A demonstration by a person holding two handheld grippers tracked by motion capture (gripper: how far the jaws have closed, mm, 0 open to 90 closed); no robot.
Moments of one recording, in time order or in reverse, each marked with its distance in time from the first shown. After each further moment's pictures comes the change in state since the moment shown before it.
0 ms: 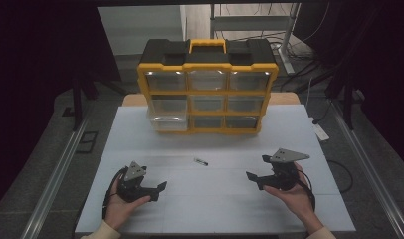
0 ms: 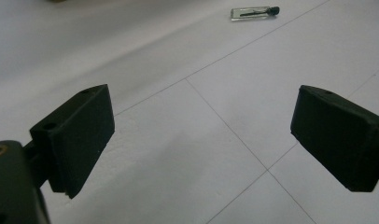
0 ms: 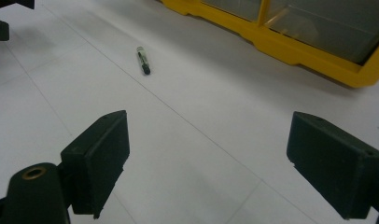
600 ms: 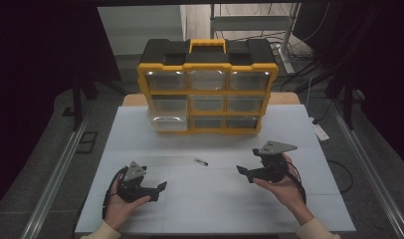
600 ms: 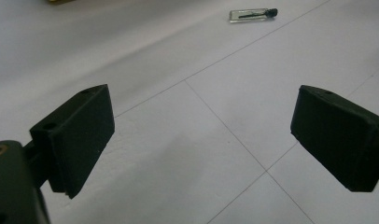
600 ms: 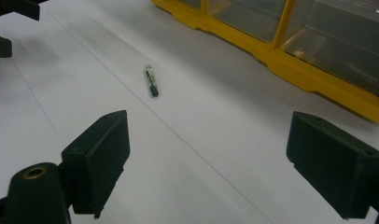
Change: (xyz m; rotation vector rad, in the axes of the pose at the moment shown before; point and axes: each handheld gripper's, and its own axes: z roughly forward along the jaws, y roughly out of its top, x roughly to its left) left arm 0.000 0.000 0.000 -0.004 -0.004 0.003; right arm 0.006 0.025 0.018 0.008 0.015 -0.022
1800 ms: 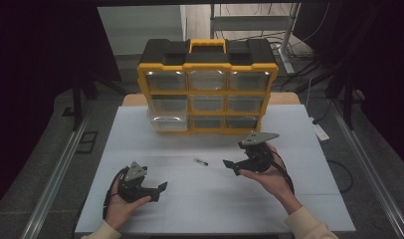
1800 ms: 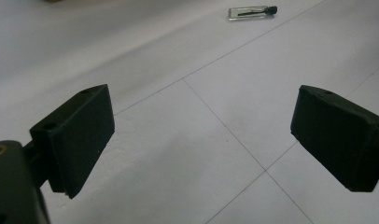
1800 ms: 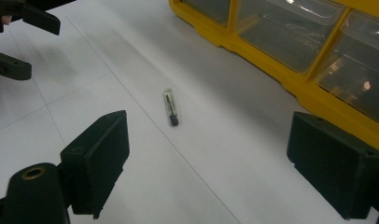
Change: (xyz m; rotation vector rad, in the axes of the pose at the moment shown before) left arm -0.001 0.000 0.002 0.007 -0.001 0.001; right arm 0.012 0.037 0.028 0.038 0.061 -0.046
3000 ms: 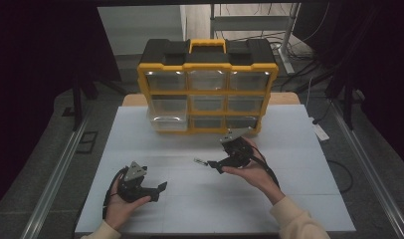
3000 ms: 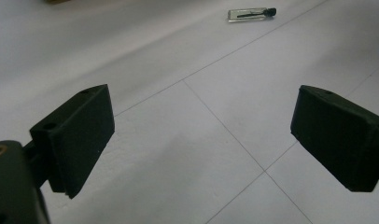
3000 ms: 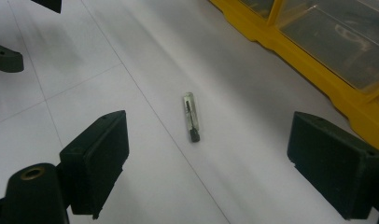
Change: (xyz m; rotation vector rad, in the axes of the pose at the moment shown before) left arm 0.000 0.000 -0.001 -0.006 -0.001 -0.002; right arm 0.013 0.023 0.048 0.117 0.057 -0.067
